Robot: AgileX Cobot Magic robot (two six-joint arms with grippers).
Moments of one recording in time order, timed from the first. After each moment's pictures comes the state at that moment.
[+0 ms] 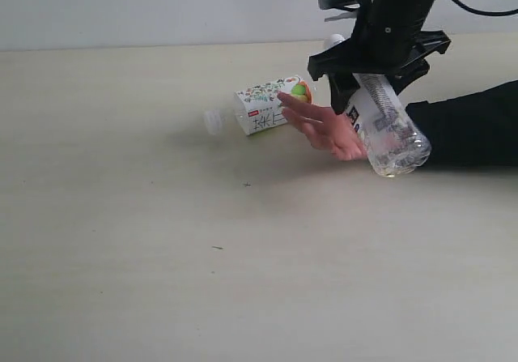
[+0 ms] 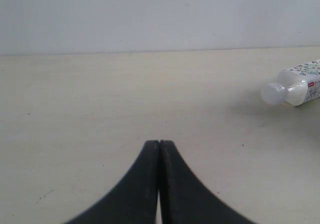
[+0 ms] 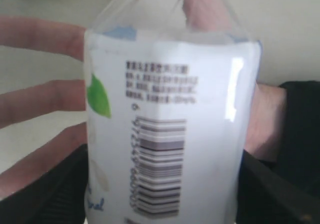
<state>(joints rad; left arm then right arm) -0.02 0.00 0.00 0.10 0.31 -0.11 0.36 1.97 -1.58 0.01 1.09 0.08</state>
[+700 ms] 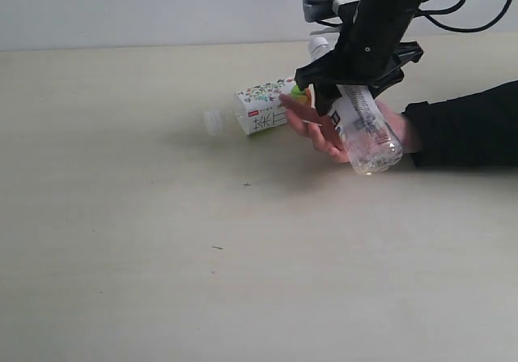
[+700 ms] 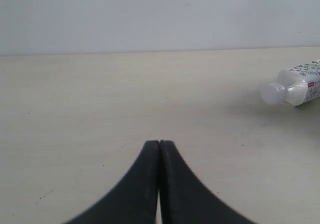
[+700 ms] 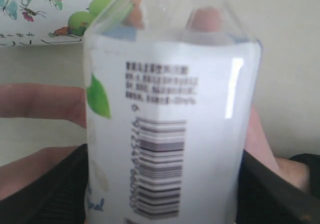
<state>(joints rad) -0.02 0.00 0.00 0.10 0.31 -0.11 0.36 2.06 -1.58 0.01 0.91 0.04</state>
